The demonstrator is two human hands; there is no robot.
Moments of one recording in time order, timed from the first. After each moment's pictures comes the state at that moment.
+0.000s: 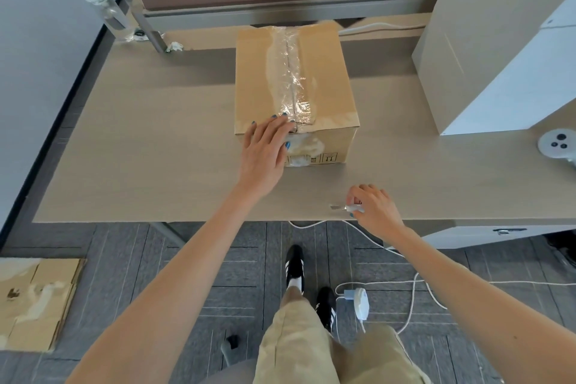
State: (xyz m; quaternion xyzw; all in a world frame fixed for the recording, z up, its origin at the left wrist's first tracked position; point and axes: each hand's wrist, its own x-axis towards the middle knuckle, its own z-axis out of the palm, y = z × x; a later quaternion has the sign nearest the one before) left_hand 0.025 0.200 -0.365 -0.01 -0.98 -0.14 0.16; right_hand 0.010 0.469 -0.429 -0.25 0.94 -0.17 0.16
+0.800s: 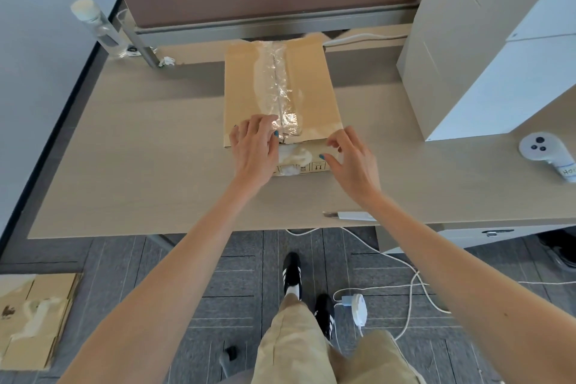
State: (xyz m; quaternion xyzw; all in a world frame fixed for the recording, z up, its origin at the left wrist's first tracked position) left_hand -0.003 0.215 -0.343 0.08 -0.96 -0.17 0.20; right_hand -0.040 0.423 -0.358 -0.23 0.91 -0.33 -0.09
